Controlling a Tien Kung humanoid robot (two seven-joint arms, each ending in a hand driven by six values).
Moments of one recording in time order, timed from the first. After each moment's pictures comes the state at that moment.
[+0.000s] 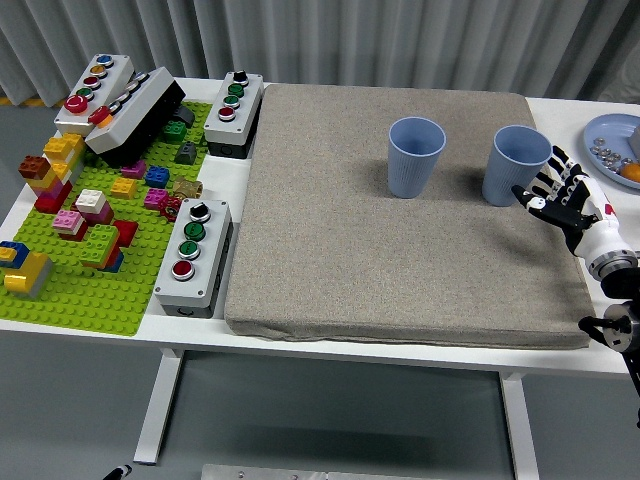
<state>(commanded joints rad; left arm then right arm) -0.11 0.07 -1.22 -0.18 1.28 -0.22 0.10 0.44 -0.20 1.19 0.95 -0.91 -0.08 0.13</state>
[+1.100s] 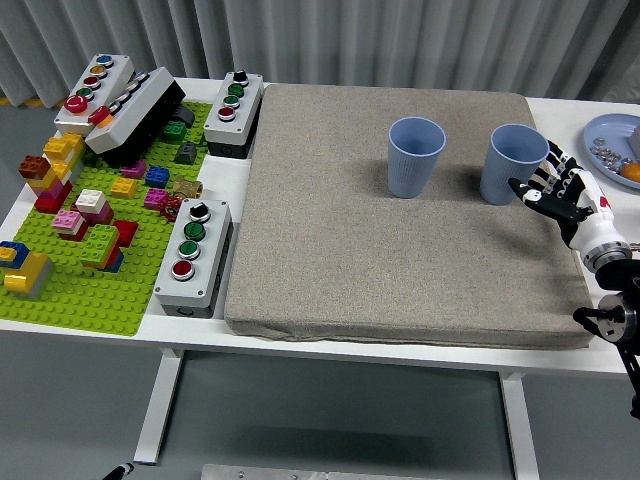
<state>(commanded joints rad) -0.12 0.07 -1.19 -0.18 1.26 -0.22 0.09 0.49 -0.18 1.18 0.89 -0.89 -0.08 0.15</state>
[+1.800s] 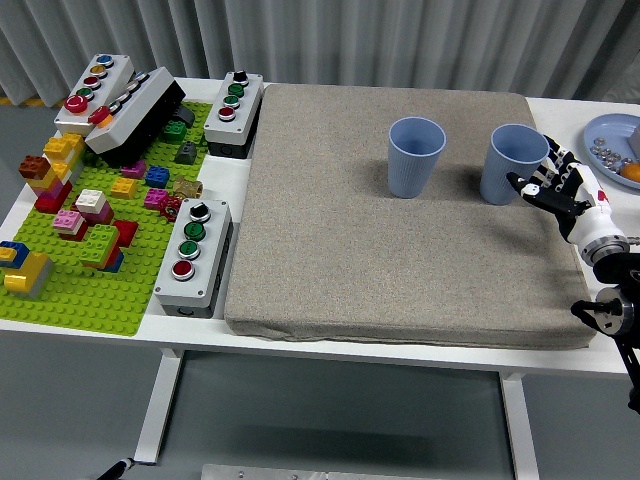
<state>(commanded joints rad) -0.13 0.08 -1.17 -0.18 1.26 -0.22 0.09 0.52 -0.17 1.16 0.85 -0.88 -0.07 0.15</state>
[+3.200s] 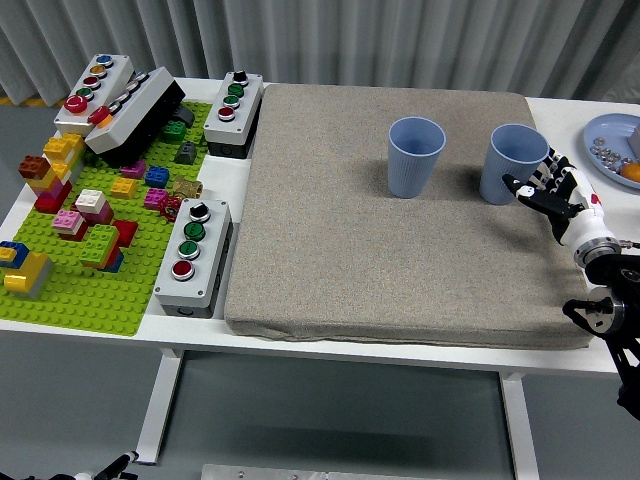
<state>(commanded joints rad) -0.15 0.08 -1.17 -0.18 1.27 -0.22 0.09 0.55 -0.14 1.16 0.78 -0.86 -0.06 0.16</state>
